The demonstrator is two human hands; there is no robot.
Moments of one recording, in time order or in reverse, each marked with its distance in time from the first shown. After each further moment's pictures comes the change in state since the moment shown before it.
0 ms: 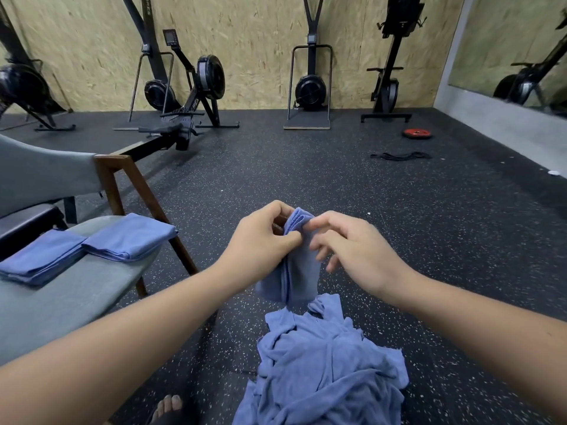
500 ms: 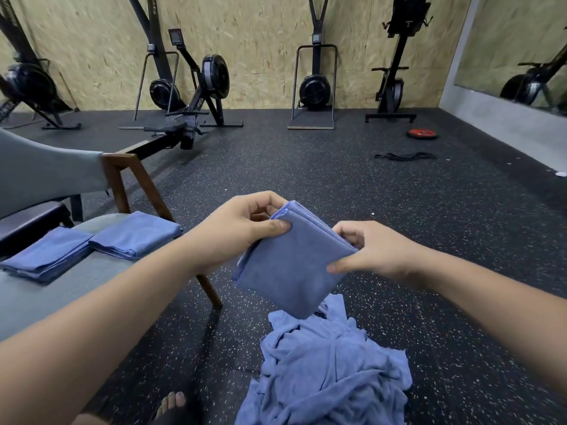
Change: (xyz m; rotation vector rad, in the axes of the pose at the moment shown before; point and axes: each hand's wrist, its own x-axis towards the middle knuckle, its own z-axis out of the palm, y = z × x) left_hand 0.006 -0.004 -0.059 -0.303 -0.326 0.008; right_hand 0.017 0.027 -0.036 -0.055 -0.335 0.141
